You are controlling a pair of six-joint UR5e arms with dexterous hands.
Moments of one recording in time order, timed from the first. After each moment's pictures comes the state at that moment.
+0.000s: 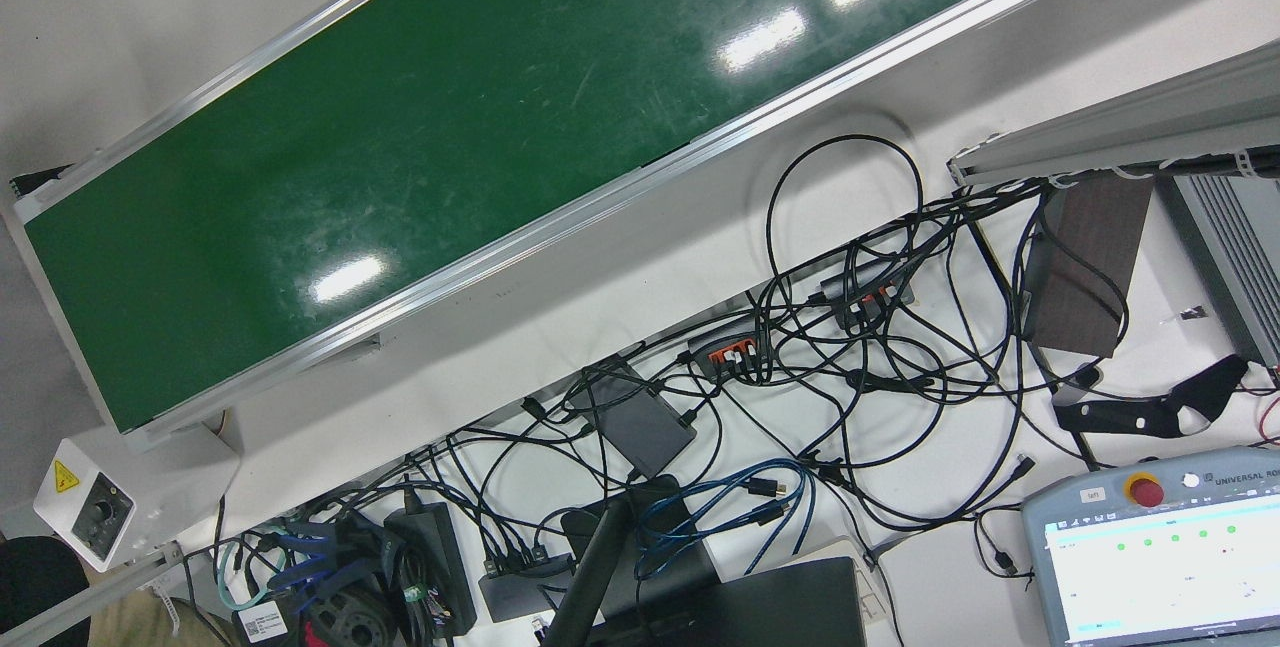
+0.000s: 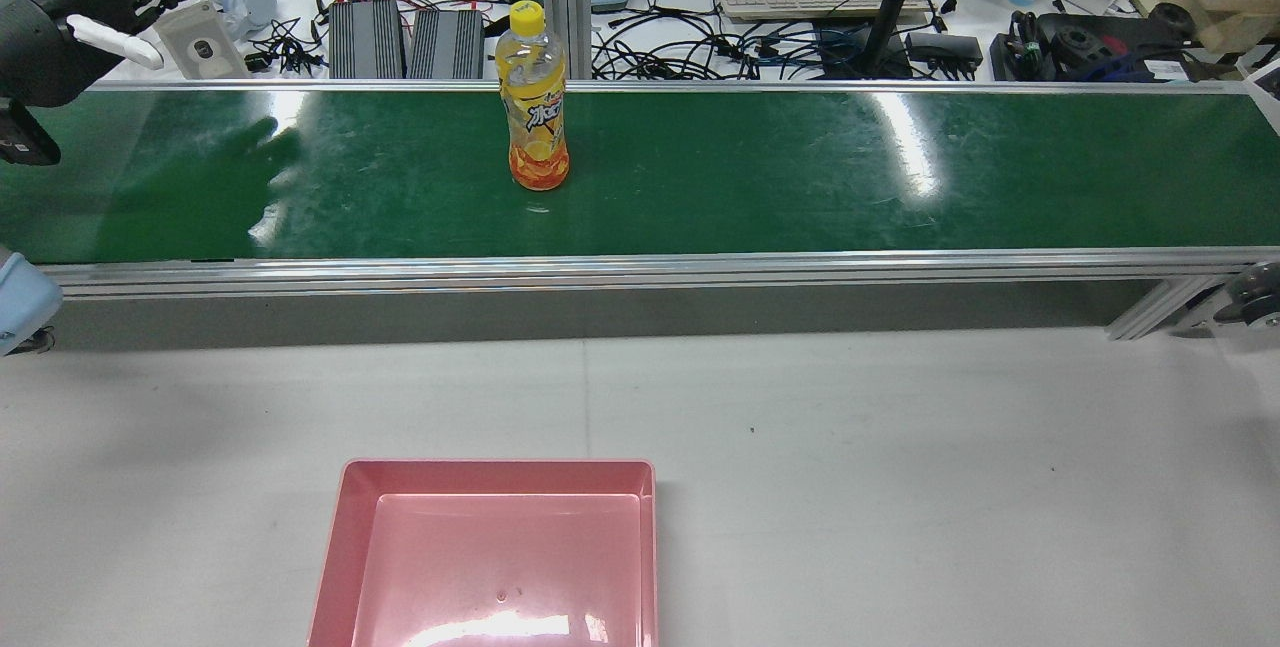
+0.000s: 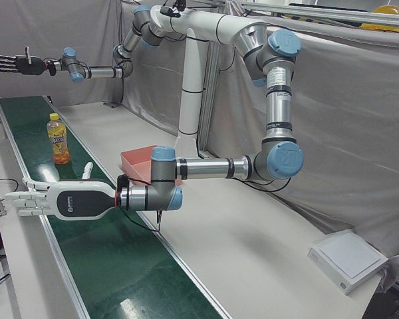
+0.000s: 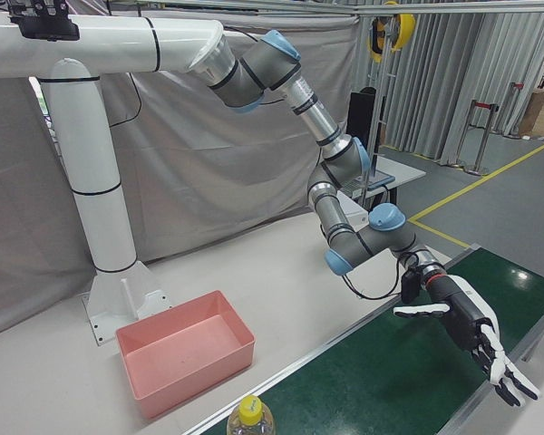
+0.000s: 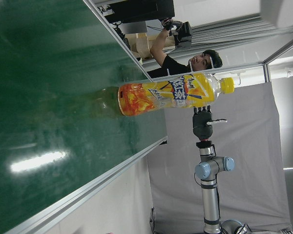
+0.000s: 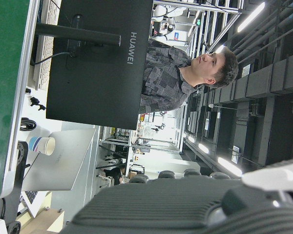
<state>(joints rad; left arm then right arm) -1.15 -2.02 -1.46 -0.04 1.50 0.29 1.57 -1.50 1.57 -3.21 -1.58 -0.10</state>
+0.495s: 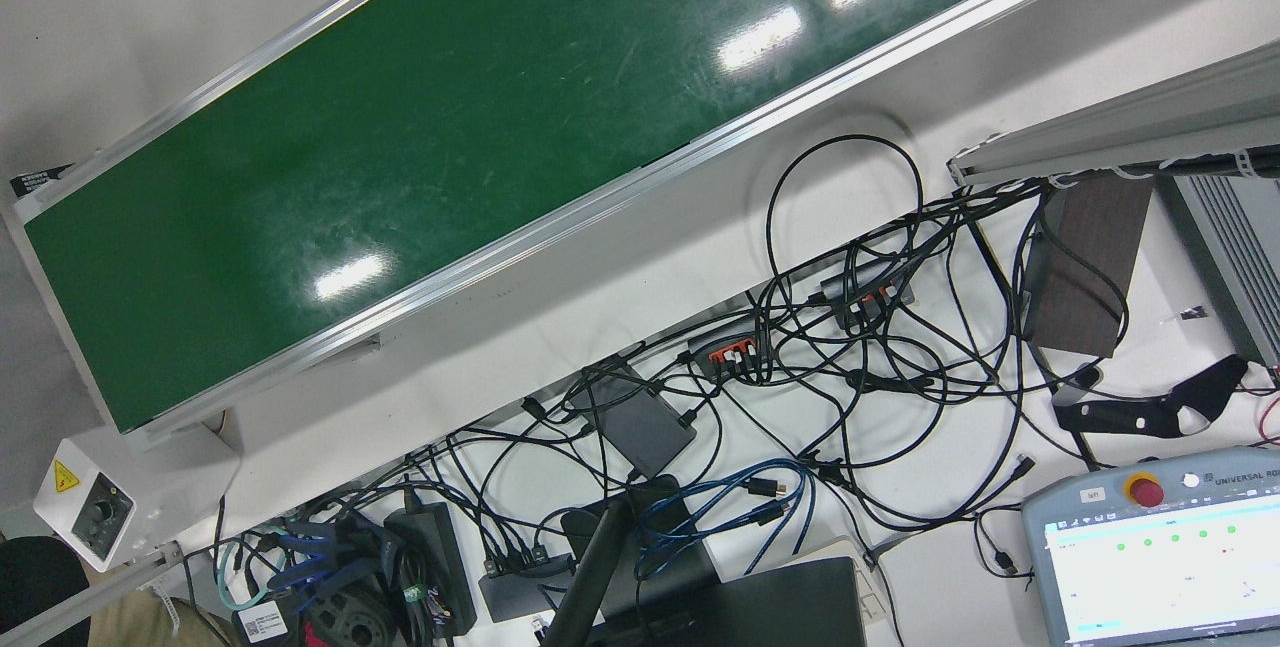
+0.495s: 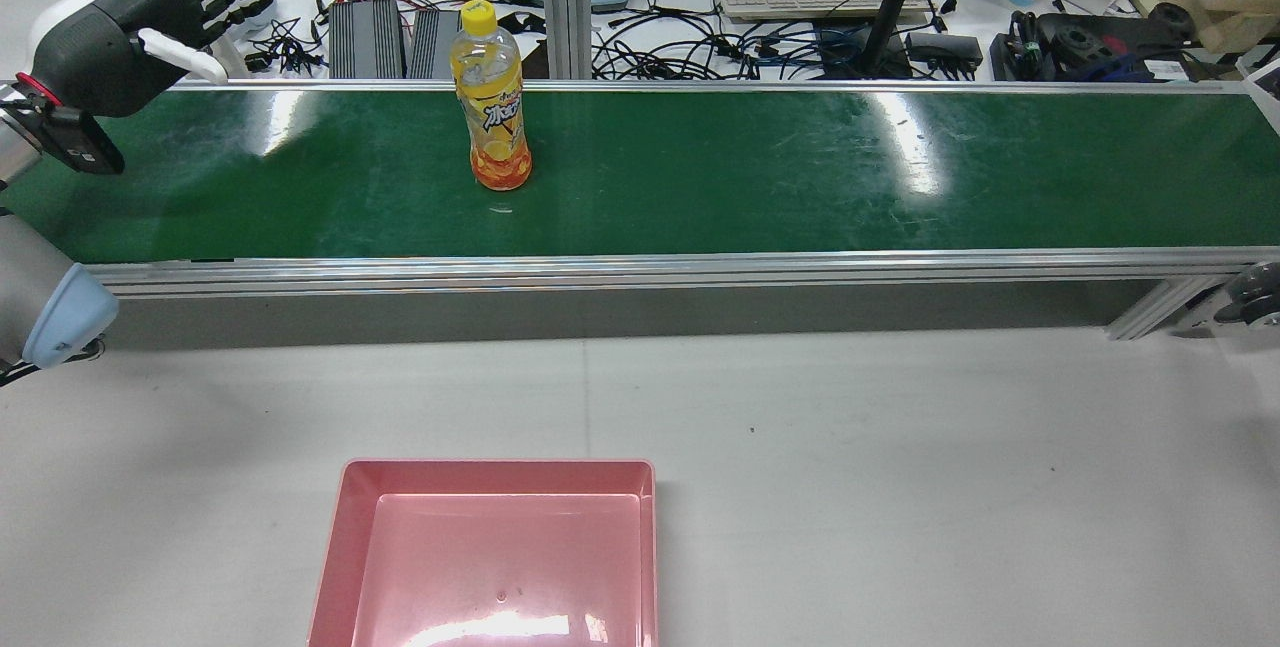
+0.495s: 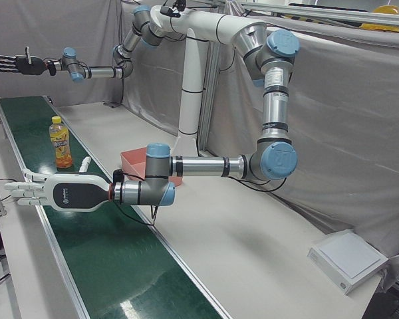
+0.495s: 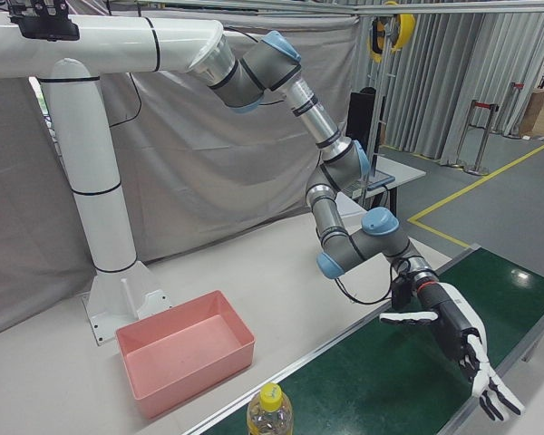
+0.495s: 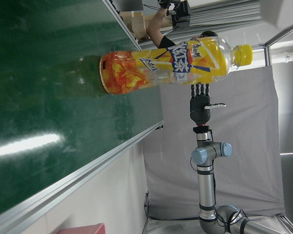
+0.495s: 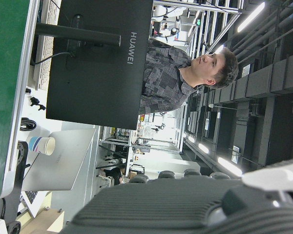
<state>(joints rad) -1.09 -2.07 -1.47 -0.03 1.50 0.30 1.57 -1.50 1.57 -3.21 -1.58 -0.10</state>
